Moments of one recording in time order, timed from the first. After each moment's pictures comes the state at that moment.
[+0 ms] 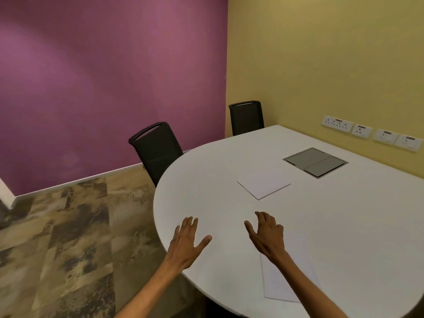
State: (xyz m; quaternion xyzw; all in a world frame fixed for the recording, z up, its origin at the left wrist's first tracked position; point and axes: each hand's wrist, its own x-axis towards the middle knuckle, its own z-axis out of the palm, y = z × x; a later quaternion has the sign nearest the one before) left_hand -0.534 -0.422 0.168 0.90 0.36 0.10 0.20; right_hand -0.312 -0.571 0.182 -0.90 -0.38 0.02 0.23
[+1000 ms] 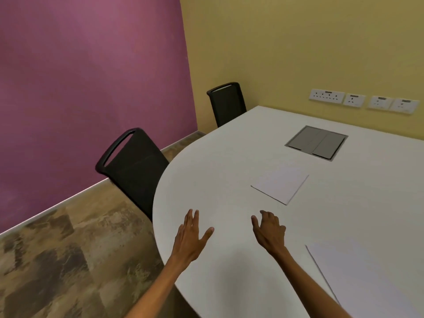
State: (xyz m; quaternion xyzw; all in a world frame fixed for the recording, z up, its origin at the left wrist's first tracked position) left_hand -0.460 -0.088 0.129 0.93 0.29 0.04 0.24; right_hand -0.291 -0.278 0.116 -0.95 -0.18 0.09 0.25
